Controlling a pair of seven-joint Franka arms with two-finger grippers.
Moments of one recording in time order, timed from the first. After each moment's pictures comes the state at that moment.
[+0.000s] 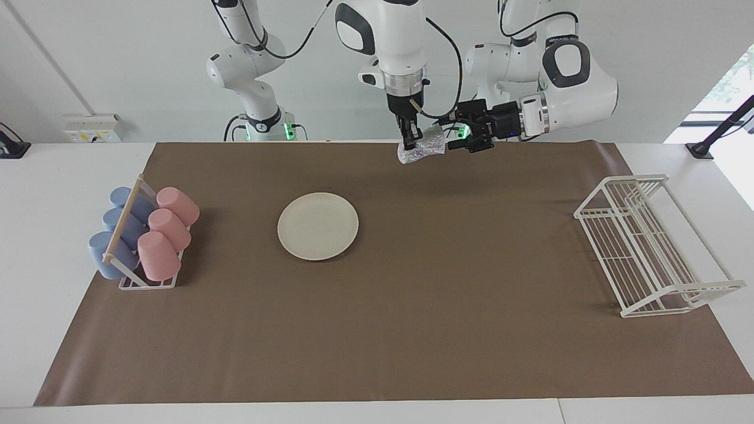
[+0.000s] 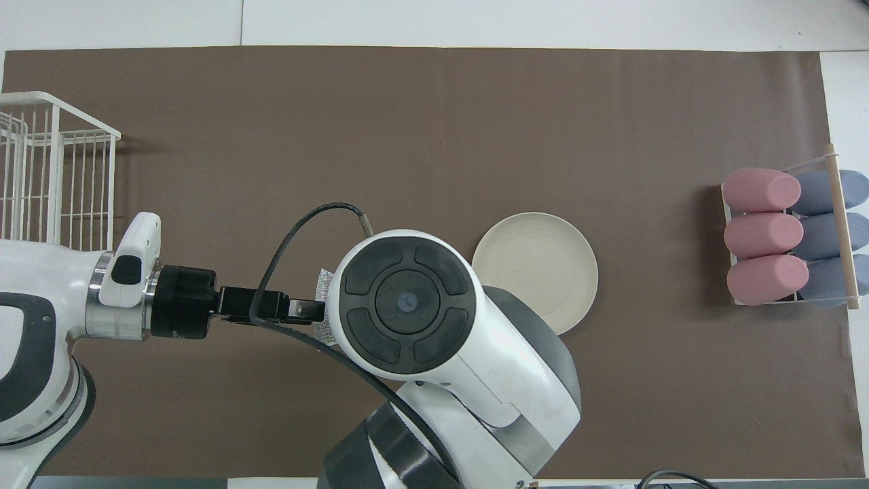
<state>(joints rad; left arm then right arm) -0.25 -0.27 0.07 -2.31 -1.22 1.74 0.33 0.66 0.18 0.10 -1.52 0.09 1.79 2.08</state>
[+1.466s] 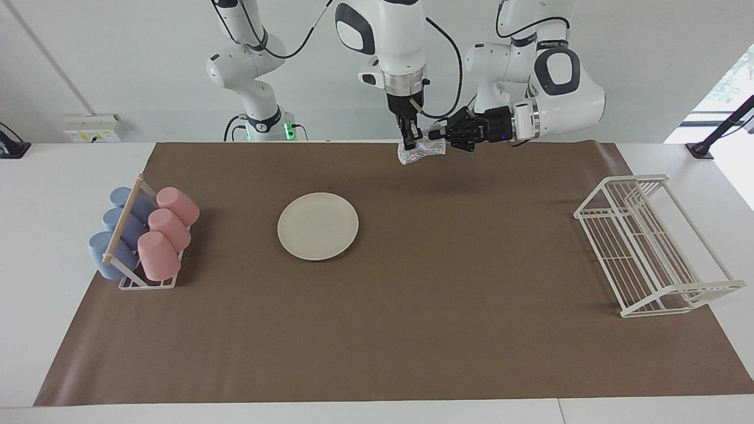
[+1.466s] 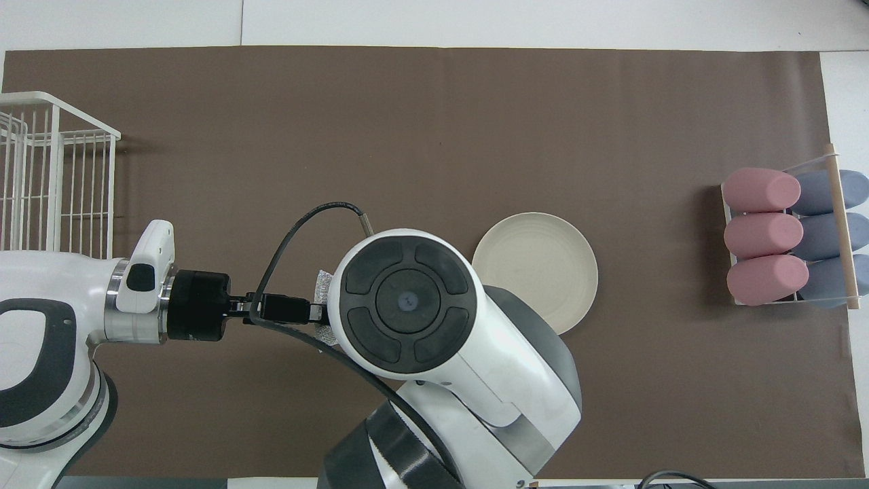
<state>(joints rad) -0.28 -0.27 0.07 -2.34 -1.29 1.77 0.38 0.66 0.18 0.10 -1.52 0.09 1.79 2.08</state>
